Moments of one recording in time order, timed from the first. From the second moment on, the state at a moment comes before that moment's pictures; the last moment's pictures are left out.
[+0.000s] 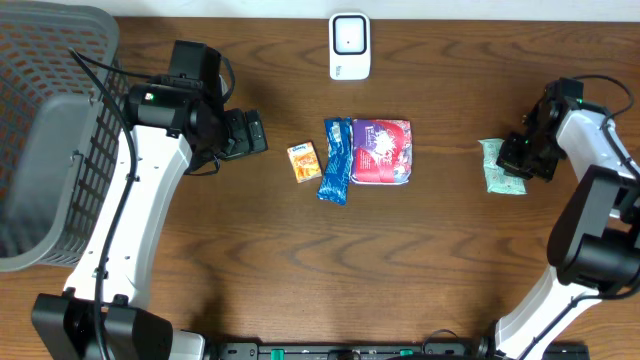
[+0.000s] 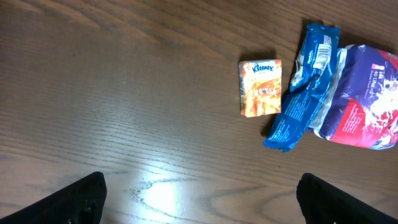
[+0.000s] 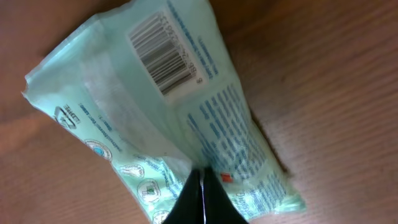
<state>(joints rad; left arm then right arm) -0.16 1.60 1.53 -1.20 0.12 -0.41 -0.28 2.03 1.41 -0.89 -0.06 0.19</state>
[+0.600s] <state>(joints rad) -0.16 1.60 1.53 -1.20 0.12 -0.41 -0.25 2.03 1.45 -0.75 -0.02 0.21</state>
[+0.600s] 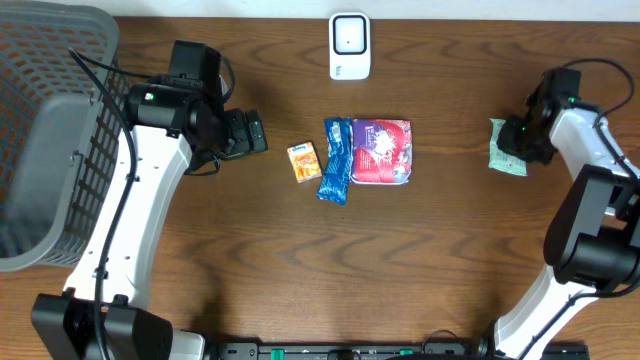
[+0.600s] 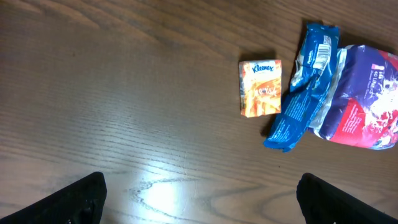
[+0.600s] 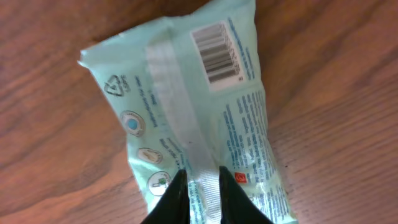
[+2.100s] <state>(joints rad) -0.16 1.60 1.53 -1.20 0.12 -0.41 -0.23 2.03 1.47 -0.71 -0.09 0.06</state>
